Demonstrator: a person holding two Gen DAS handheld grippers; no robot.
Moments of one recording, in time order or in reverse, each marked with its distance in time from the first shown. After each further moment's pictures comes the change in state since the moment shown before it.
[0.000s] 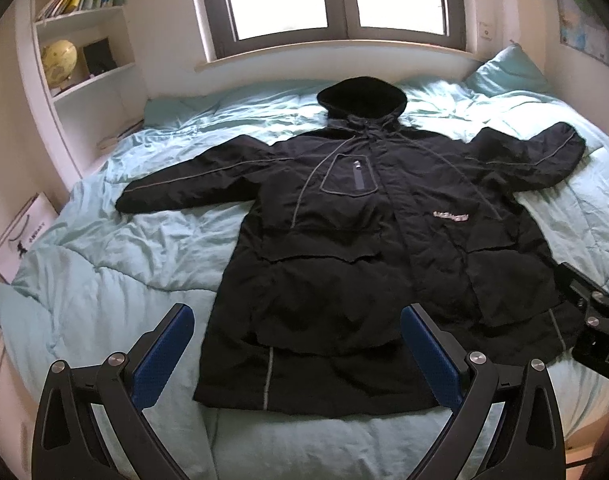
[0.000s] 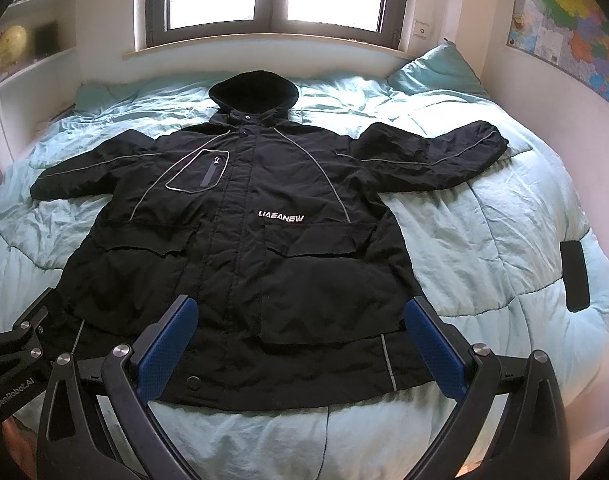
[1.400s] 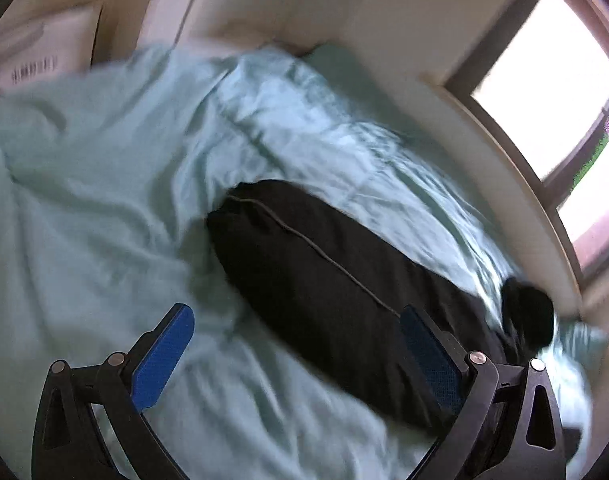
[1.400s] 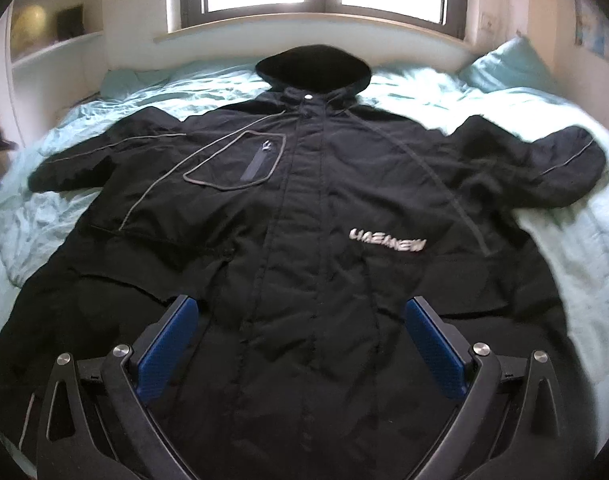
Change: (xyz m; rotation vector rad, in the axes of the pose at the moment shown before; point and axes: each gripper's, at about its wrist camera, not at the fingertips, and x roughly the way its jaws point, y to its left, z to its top) left arm 0.342 0.448 0.114 -0.815 0.006 -0.082; right arm 0.188 0.076 0.014 -0.047 -0.028 0.183
